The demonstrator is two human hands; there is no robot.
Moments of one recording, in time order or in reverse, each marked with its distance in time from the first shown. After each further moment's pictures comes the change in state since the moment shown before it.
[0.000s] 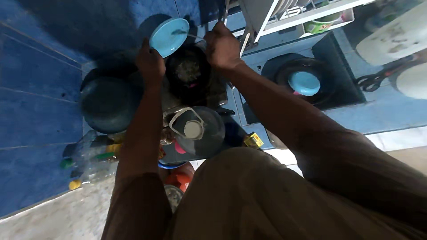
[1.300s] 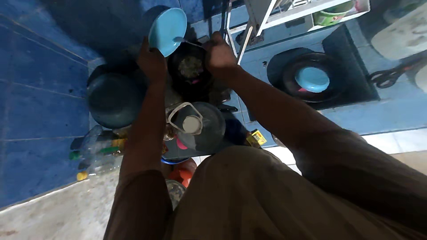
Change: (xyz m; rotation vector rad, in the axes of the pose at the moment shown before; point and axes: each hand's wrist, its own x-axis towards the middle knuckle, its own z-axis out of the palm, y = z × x) left_hand -0.014 0.006 -0.007 -0.038 0.060 -0.052; right_hand -0.020 -0.006 0.020 0.047 -0.214 0.067
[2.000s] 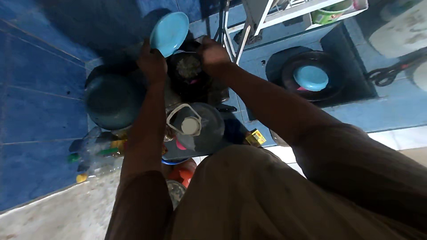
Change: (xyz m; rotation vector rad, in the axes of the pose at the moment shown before) left_hand -0.002 0.001 0.008 -0.023 -0.047 -0.014; right_hand 0.012 0.004 0.010 -0.080 -0.065 -0.178
